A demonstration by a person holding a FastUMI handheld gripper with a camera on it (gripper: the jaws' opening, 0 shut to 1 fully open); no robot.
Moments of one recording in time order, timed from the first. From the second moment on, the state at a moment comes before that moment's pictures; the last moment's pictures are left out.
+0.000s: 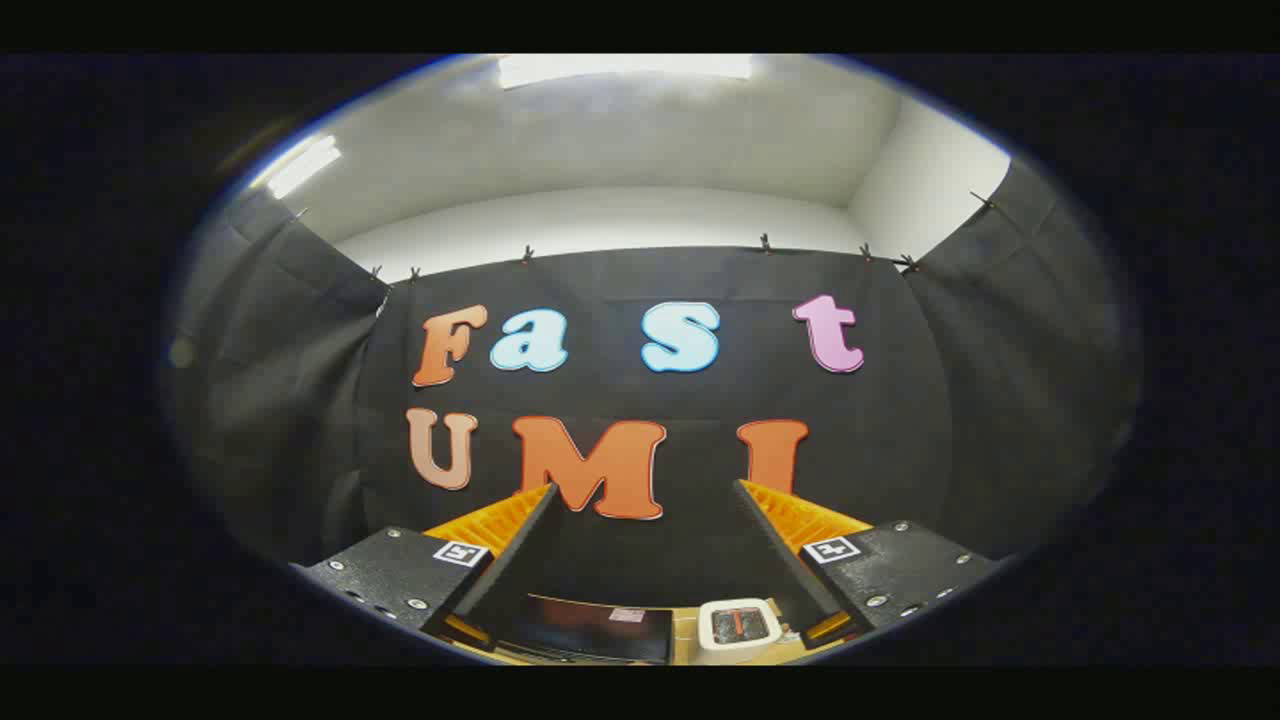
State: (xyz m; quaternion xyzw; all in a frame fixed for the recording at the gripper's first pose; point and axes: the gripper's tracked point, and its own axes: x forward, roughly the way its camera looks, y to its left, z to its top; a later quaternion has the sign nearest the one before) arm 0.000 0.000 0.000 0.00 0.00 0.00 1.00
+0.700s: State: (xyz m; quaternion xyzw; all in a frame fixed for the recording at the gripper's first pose) arm -0.002 0.029 -0.025 0.01 0.03 0.00 1.00
